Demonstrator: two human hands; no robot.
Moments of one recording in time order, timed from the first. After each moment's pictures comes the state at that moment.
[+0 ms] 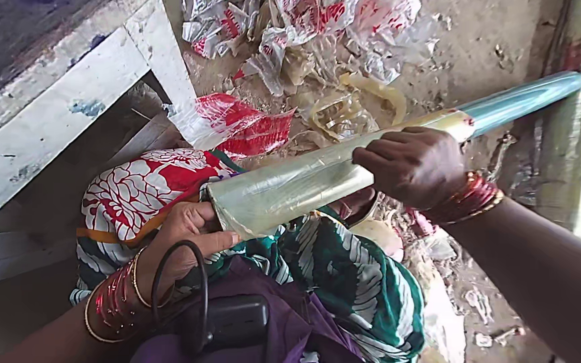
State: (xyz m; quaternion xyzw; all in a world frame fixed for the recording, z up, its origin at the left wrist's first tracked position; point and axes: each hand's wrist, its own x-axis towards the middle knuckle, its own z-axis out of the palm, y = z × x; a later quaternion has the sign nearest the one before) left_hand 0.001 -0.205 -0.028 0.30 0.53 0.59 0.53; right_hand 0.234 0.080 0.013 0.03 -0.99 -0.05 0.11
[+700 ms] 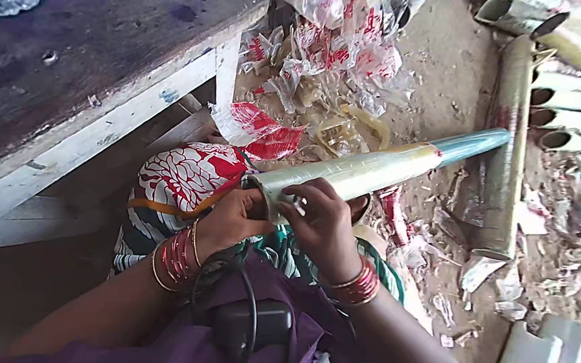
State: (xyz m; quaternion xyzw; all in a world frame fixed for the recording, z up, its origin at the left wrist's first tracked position) left_hand -0.003 -0.211 -0.028 0.34 0.48 0.55 0.59; right_hand 0.158 -0.112 0.012 -0.28 -0.88 0.30 0.24
